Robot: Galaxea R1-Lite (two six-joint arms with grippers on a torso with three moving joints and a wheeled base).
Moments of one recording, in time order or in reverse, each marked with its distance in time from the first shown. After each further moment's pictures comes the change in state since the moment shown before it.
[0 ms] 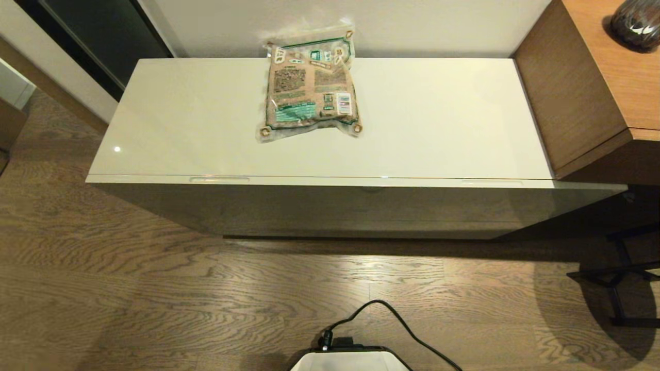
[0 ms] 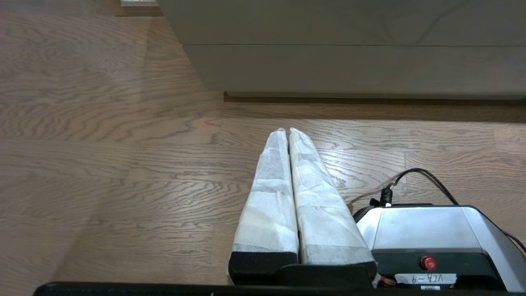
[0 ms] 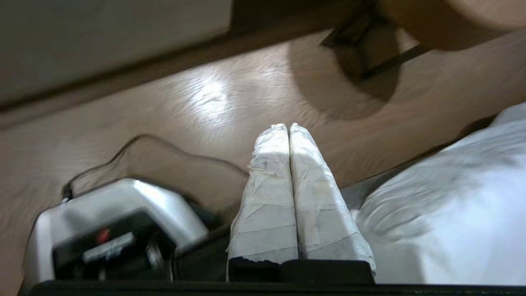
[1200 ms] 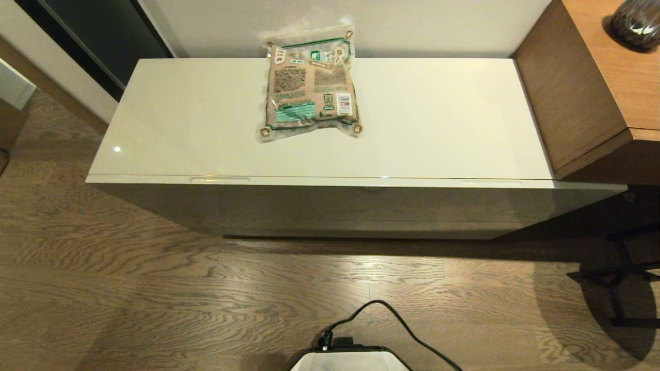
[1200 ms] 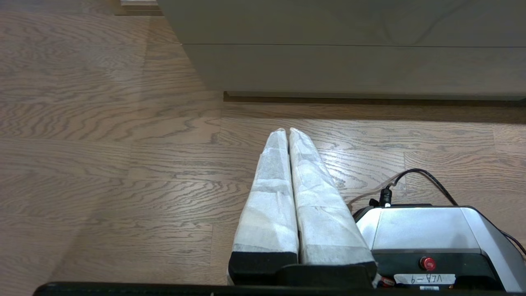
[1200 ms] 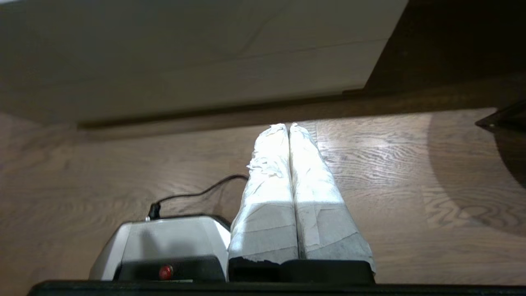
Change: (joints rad) left arm 0.000 0.000 0.000 0.000 0.000 -0.004; right arm -0.014 -0.228 0.963 -1.061 0.414 -0.052
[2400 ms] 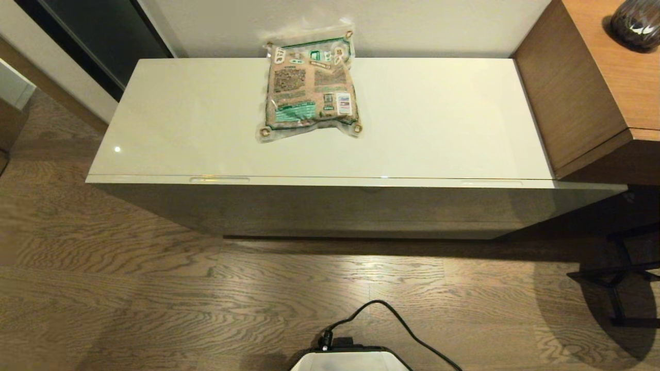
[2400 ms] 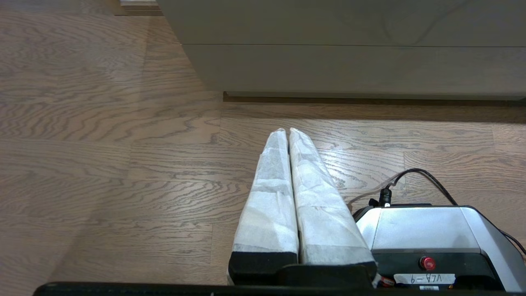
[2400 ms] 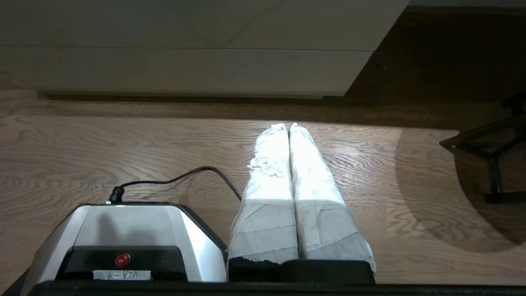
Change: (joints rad) left arm 0.000 0.000 0.000 0.000 0.000 0.000; right arm 0.000 0.000 0.026 -0.016 0.001 -0.159
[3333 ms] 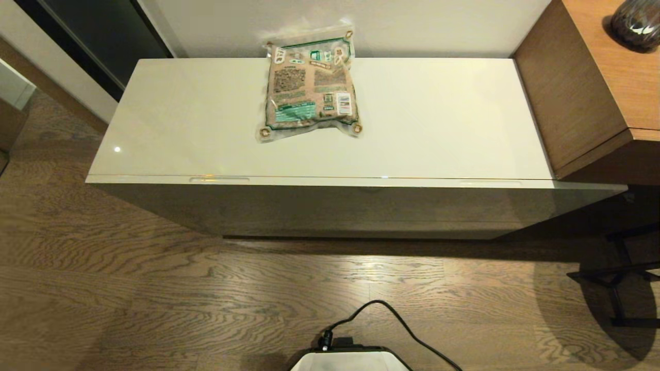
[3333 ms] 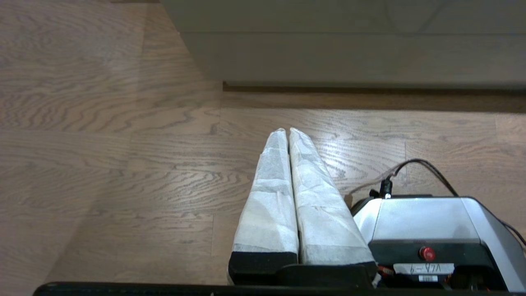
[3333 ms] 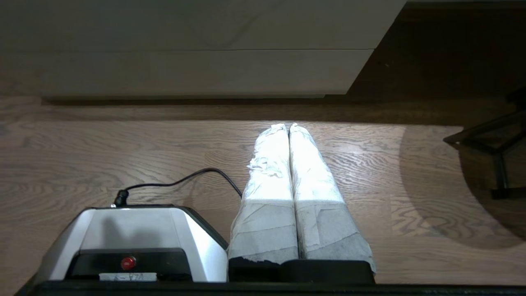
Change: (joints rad) left arm 0.000 0.035 0.000 -0.003 0.000 0.002; right arm 0.000 0.000 0.000 -0.001 -0.005 0.024
